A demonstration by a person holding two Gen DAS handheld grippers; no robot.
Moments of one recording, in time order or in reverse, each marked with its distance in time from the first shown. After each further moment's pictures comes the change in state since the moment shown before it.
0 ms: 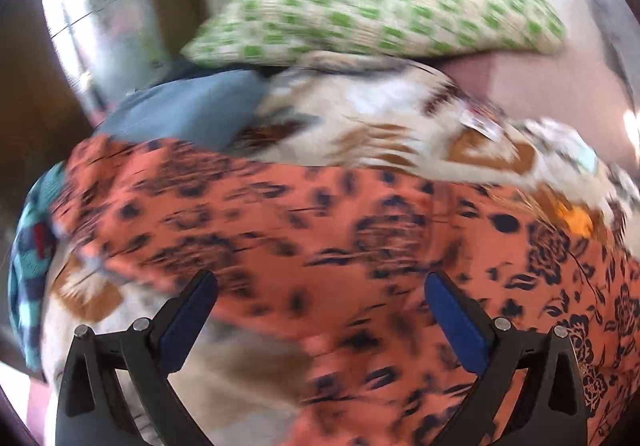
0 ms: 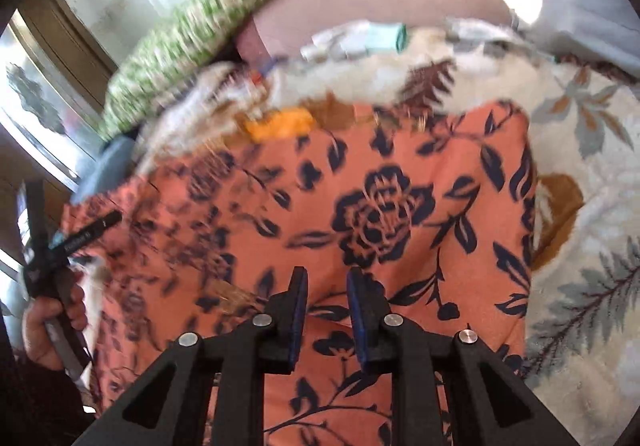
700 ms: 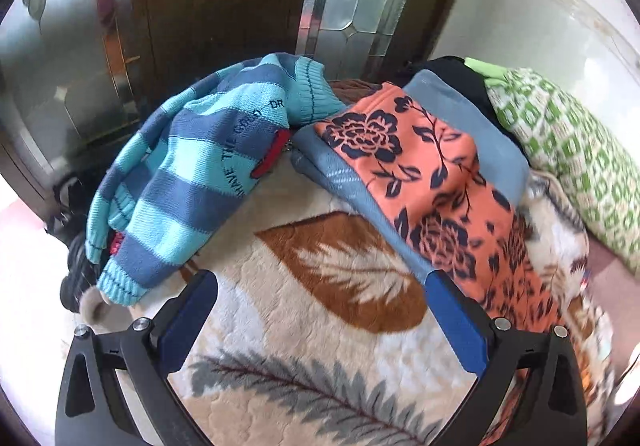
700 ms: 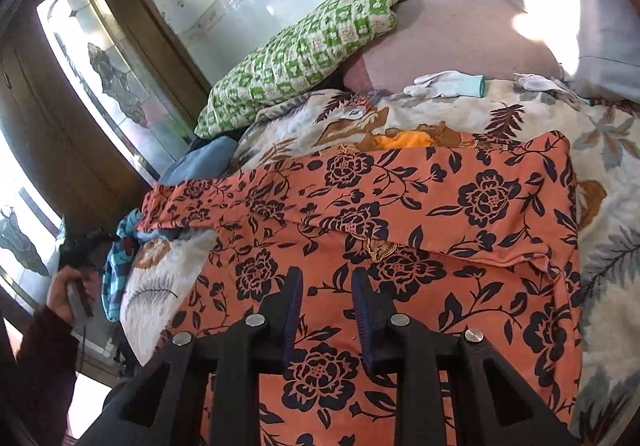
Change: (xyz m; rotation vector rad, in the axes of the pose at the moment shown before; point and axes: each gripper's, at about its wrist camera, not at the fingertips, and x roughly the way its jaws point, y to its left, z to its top) left arm -0.019 0.295 -0.016 -0.619 0.087 0.105; right arm -0.064 0.092 -0.072 -0.142 -0.116 0.164
